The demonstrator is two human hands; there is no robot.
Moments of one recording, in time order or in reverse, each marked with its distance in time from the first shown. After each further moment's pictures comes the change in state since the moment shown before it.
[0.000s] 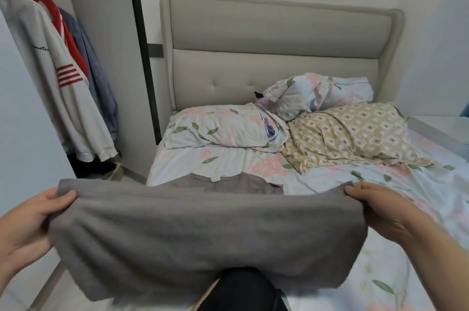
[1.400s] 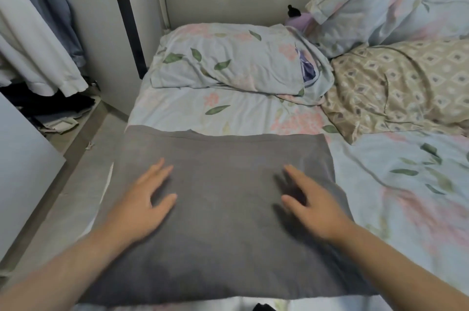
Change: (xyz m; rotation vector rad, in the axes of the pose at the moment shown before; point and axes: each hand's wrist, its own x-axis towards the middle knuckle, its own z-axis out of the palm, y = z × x) left_hand 0.143 -0.170 0.137 0.958 -0.197 0.327; right_hand 0.187 0.134 0.161 -0.870 -0.268 -0.485
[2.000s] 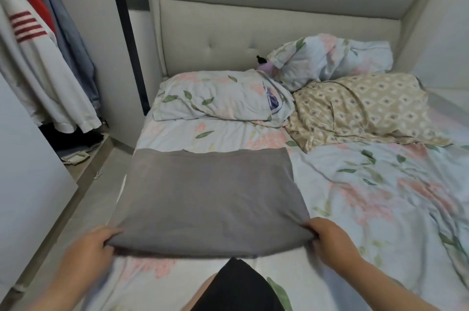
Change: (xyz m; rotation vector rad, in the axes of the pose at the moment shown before) left_hand -0.130 -0.011 -0.046 0.228 0.174 -0.279; right_hand -0.145 0.031 -0.047 -0.335 0.144 0.040
